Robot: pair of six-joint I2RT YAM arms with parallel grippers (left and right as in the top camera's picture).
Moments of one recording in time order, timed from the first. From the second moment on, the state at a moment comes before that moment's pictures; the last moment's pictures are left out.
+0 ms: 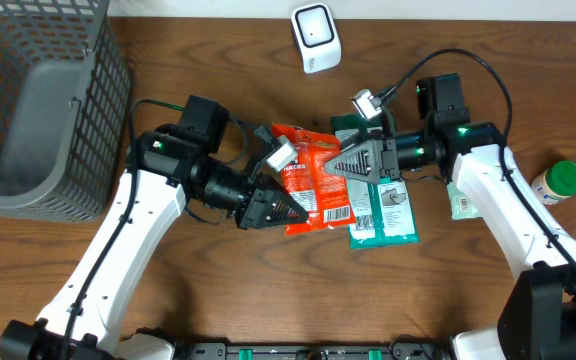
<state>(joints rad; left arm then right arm) -0.32 1.45 1.25 -1.18 1.15 0.40 0.20 1.63 1.20 -0.64 -1.51 -0.05</state>
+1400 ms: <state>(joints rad) -0.23 1.45 1.25 -1.10 1.03 0.41 0.24 1.63 1.19 -0.42 -1.17 0.04</state>
